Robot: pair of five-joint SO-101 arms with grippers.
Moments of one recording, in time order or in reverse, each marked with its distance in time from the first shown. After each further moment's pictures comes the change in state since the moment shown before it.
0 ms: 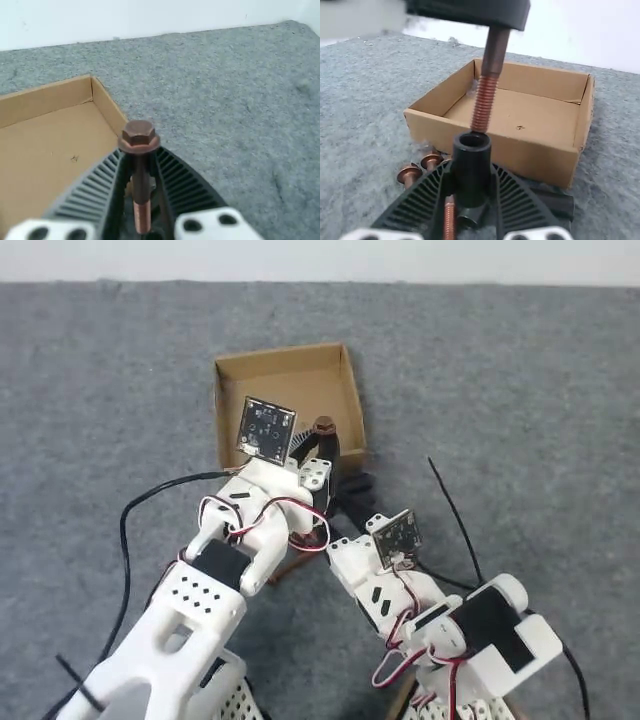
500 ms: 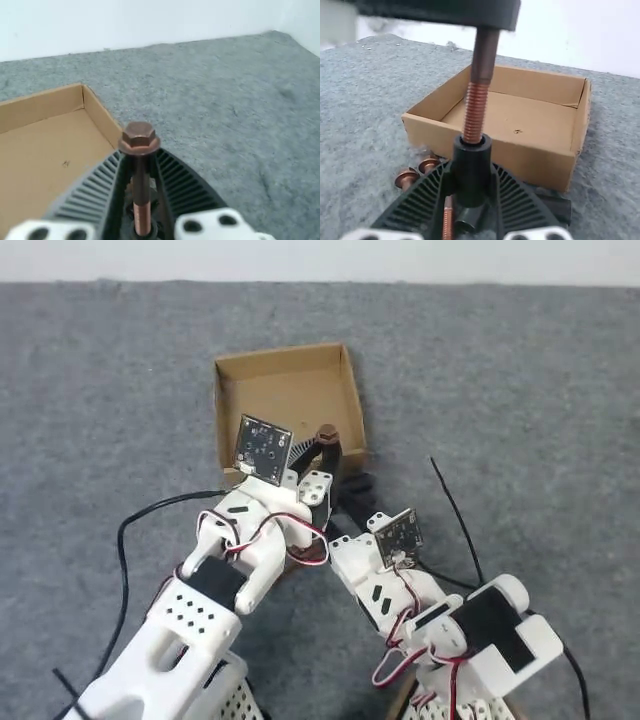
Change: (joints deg) left arm 1.8 -7.7 4.5 0.1 0.0; right arm 0.4 0.0 -0.1 0.0 0.0
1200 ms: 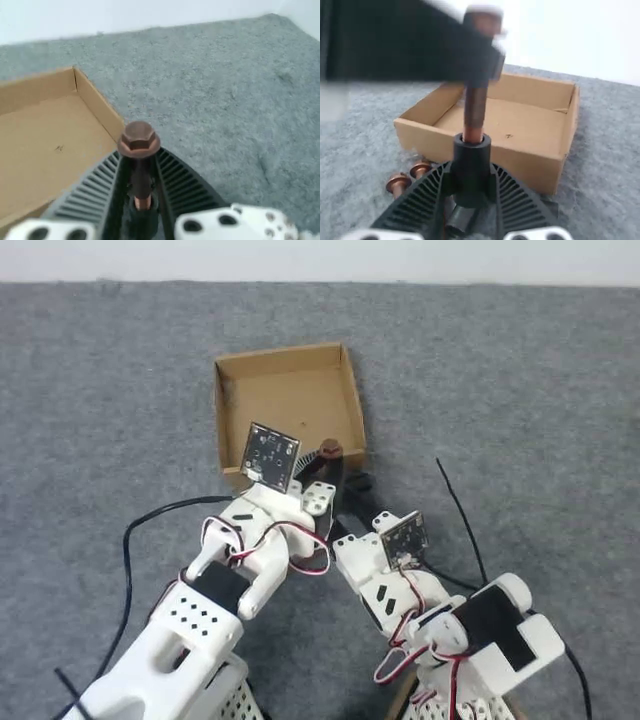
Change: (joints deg) left arm 1.1 0.0 3.9 0.0 0.0; right arm 2.0 0.0 1.1 -2.6 0.7
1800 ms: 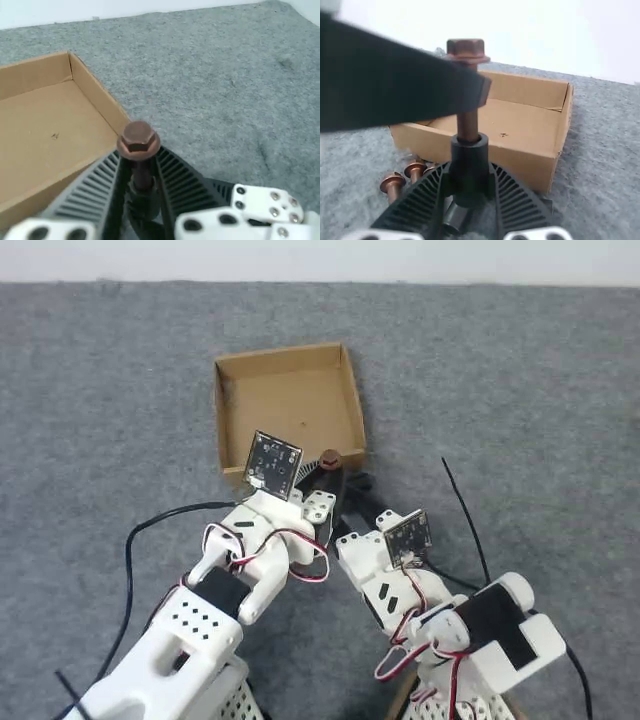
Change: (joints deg) left arm 0.2 -0.9 3.4 -1.1 0.0; right arm 1.7 0.0 0.0 0.0 0.2
